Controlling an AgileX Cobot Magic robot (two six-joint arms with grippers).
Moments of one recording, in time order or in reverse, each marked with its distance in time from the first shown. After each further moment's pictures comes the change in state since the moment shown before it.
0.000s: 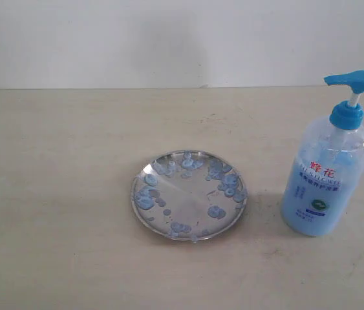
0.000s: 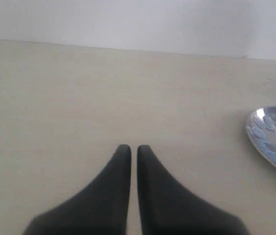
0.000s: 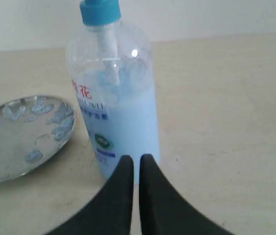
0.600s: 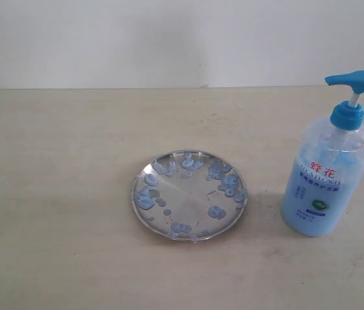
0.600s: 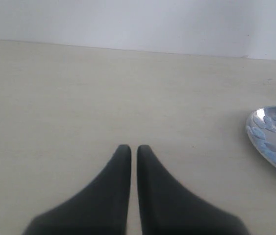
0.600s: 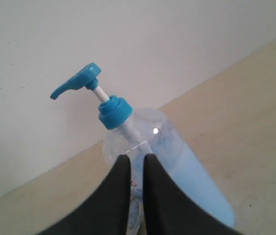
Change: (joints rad) left arm 0.000 0.000 0.000 0.000 0.000 0.000; right arm 0.000 0.000 0.000 0.329 -0.227 0.165
